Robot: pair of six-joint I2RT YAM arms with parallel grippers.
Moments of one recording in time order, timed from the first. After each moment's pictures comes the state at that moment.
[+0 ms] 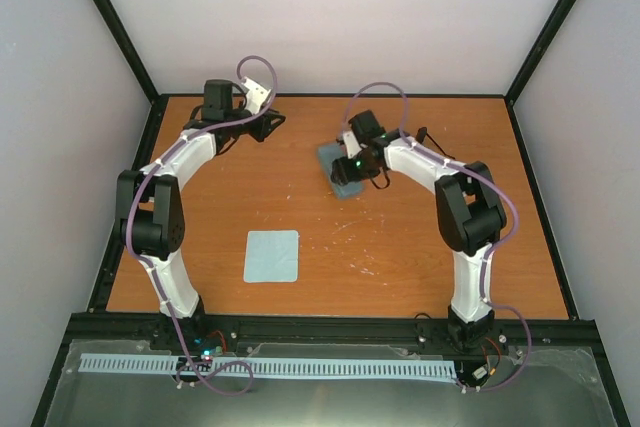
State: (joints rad) left arm -0.16 1.85 1.41 -0.15 0.60 0.24; right arm 0.52 2.01 1.49 -0.63 -0.21 0.08
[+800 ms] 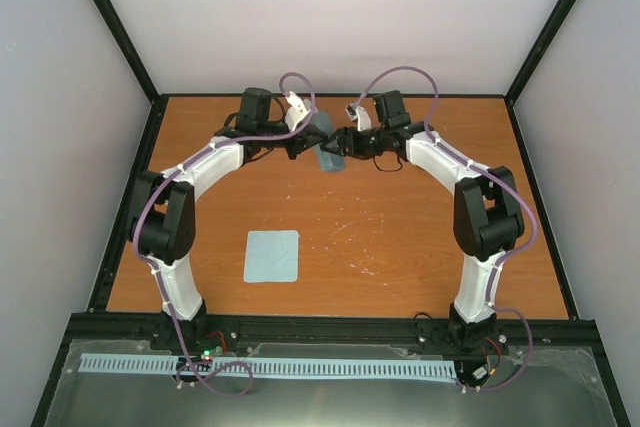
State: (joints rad) left arm -0.34 1.85 1.39 -0.11 0.84 0.30; right arm 0.39 1.92 1.50 -0.36 -0.74 0.36
